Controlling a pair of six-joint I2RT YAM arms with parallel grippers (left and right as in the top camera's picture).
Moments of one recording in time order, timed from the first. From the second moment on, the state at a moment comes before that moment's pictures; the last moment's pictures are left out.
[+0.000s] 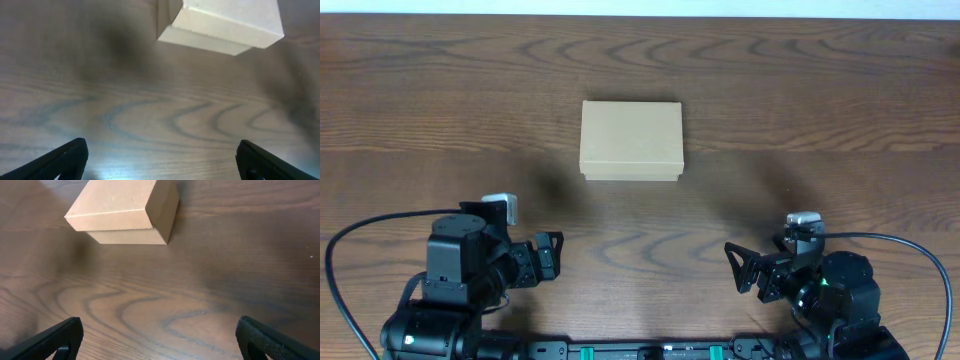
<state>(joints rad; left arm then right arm) -0.15 0.62 0.77 -1.05 0.23 -0.33 0.27 0.33 0.53 -0.82 -0.22 0.35</state>
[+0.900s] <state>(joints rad) -0.01 0.17 0.35 -0.64 0.09 -0.20 0.27 0.33 0.53 -0.83 -0.23 0.36</state>
